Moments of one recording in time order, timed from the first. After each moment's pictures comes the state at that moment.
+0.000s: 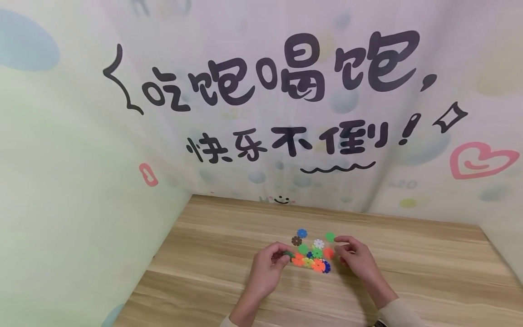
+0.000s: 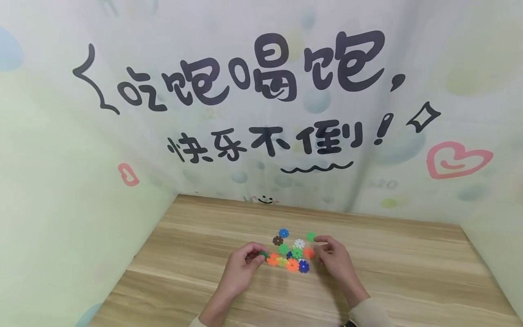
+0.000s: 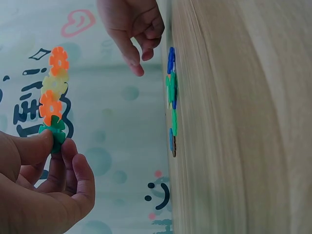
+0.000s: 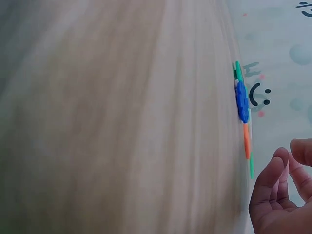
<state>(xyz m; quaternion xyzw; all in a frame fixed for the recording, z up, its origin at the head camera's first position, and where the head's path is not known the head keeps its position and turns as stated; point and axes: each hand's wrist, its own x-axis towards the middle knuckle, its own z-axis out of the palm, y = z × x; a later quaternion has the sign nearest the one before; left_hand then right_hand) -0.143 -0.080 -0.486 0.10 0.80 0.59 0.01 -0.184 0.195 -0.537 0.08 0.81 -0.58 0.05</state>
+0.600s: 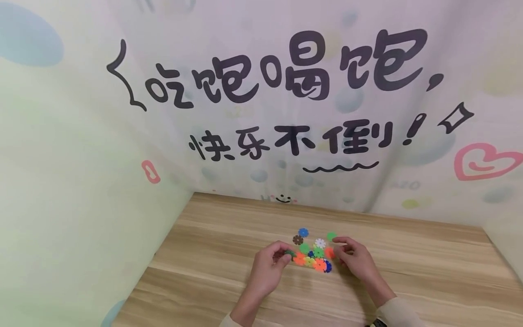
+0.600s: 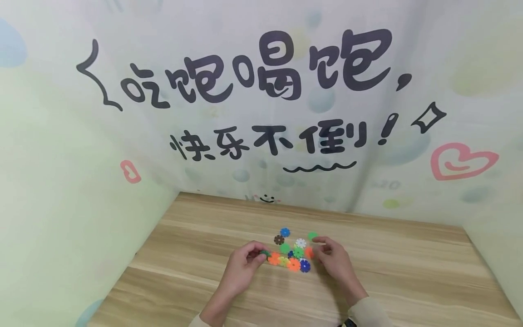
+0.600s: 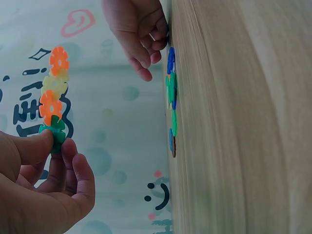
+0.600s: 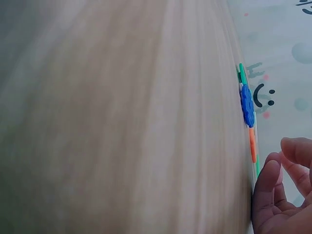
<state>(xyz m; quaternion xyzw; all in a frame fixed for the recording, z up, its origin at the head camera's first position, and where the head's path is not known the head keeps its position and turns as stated) -0.143 -0.081 -0.486 0.10 0.80 0.60 0.01 -0.186 0.190 -0.542 0.06 0.84 -0.54 0.05</state>
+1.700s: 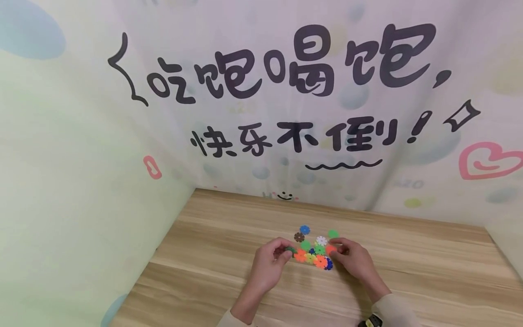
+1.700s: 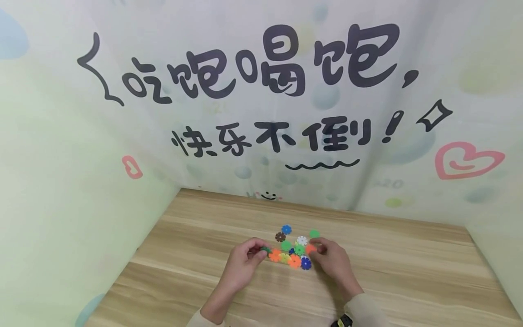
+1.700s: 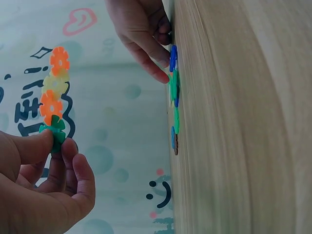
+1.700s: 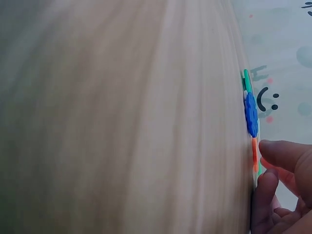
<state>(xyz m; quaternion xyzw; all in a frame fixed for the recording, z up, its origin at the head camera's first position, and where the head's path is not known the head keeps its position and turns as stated) -0.144 -0.083 -0.484 0.11 0.80 0.60 0.00 -0.191 0.182 -0.550 0.01 0.92 -0.39 0.04</state>
